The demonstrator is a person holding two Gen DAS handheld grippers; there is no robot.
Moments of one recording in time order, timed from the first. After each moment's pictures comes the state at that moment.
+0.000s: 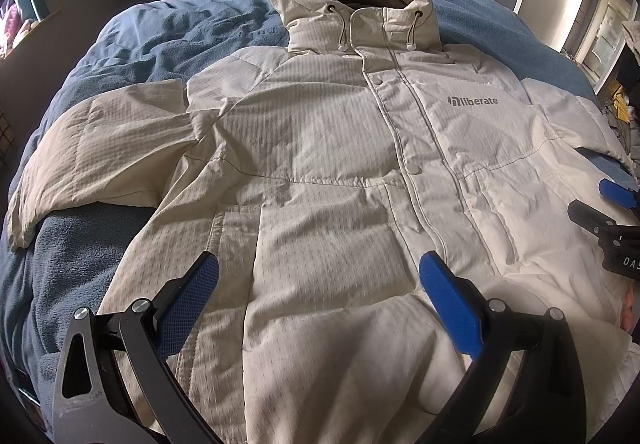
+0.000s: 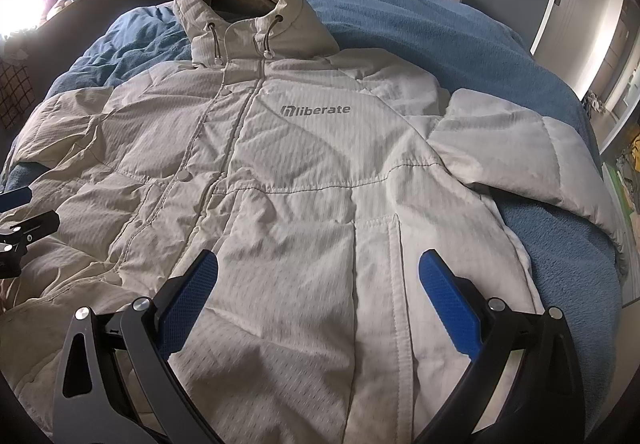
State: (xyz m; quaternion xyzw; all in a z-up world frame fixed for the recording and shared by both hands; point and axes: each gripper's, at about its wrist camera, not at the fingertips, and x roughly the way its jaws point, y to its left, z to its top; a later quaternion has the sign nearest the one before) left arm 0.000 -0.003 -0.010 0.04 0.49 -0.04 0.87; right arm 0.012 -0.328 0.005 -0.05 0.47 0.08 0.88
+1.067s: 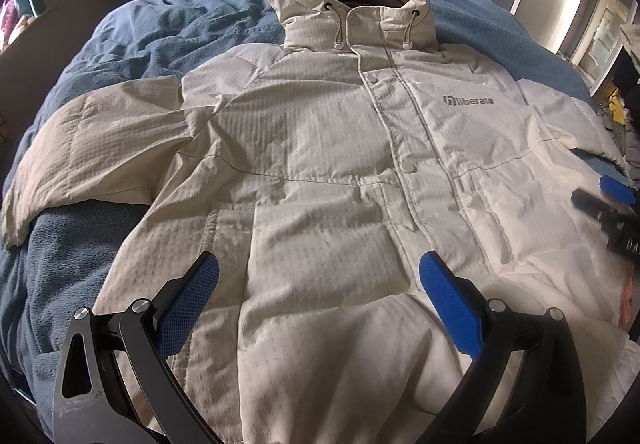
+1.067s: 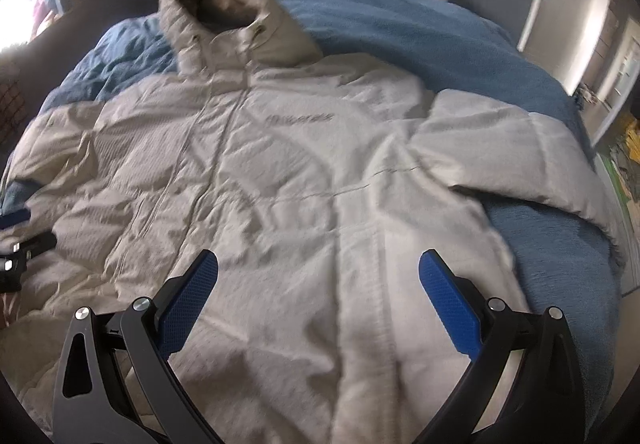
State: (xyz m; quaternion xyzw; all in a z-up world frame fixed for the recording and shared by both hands) left arm -0.003 -0.004 -0.014 0.02 0.50 -0.05 0.86; right arm 0.012 -0.345 0.014 -0.03 0.46 0.04 0.89
